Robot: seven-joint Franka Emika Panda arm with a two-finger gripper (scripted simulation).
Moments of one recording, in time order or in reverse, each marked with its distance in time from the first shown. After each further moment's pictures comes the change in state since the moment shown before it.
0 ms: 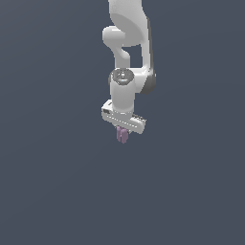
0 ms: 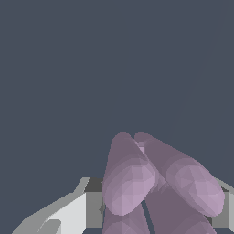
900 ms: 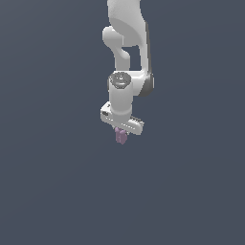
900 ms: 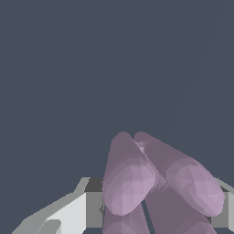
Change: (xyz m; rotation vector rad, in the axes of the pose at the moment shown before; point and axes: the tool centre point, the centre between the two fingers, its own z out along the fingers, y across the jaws) arm 0.002 0.007 0.013 -0.001 -0.001 -0.001
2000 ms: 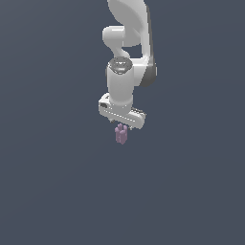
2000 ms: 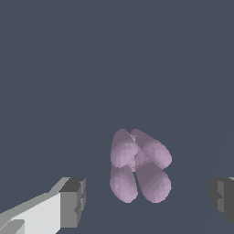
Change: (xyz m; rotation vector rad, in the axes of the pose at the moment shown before) arm 0.002 -0.001 -0.050 0.000 0.000 -0.013
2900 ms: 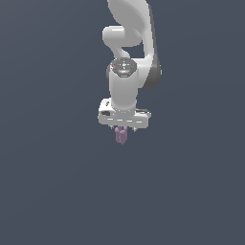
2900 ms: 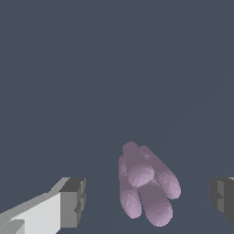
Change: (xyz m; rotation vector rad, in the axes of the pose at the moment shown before) arm 0.024 -0.021 -0.012 -0.007 -0.015 -0.315
